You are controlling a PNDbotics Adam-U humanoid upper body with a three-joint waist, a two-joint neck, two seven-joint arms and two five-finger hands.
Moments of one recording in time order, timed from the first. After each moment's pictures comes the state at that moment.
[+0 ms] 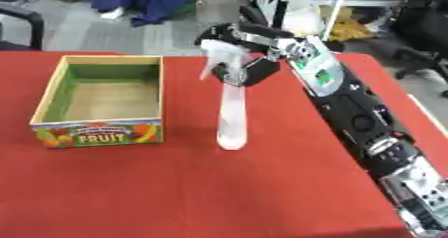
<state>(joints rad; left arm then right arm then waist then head) -0.11 0.27 0.10 -1.81 -0.10 -0.04 0.16 -0.76 -0.54 0.20 -1.20 0.16 -0.54 0.64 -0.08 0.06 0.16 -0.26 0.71</state>
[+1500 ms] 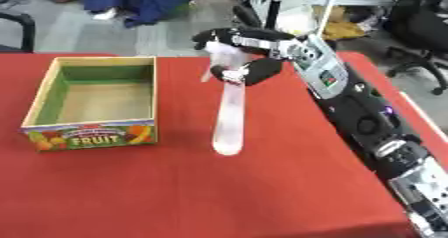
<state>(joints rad) -0.11 0.27 0.11 -1.81 -0.10 -0.03 0.16 -0.72 -0.61 0.20 -1.27 0.19 -0.52 0.66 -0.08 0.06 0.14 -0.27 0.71</state>
